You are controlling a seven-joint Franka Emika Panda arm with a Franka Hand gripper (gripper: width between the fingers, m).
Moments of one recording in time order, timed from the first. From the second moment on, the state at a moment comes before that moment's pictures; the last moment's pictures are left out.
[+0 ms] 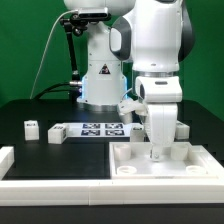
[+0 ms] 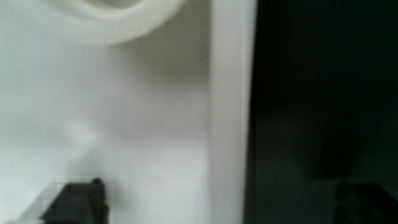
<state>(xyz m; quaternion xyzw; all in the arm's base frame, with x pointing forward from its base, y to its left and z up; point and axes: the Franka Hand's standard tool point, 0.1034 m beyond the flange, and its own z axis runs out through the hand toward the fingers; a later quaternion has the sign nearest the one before) 0.482 0.074 0.007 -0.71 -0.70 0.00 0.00</state>
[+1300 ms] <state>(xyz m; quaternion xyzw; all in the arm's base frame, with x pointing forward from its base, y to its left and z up) 0.435 0.078 0.044 -0.91 -0.41 -0.01 0.01</state>
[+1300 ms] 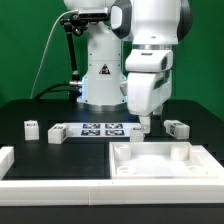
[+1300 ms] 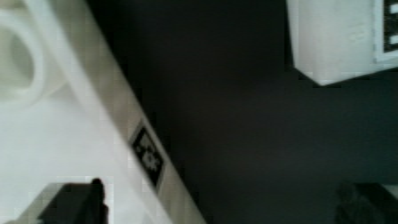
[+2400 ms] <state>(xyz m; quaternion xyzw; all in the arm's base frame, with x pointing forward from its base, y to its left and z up) 0.388 0.155 0.043 -0.98 -0.21 0.04 0.02</state>
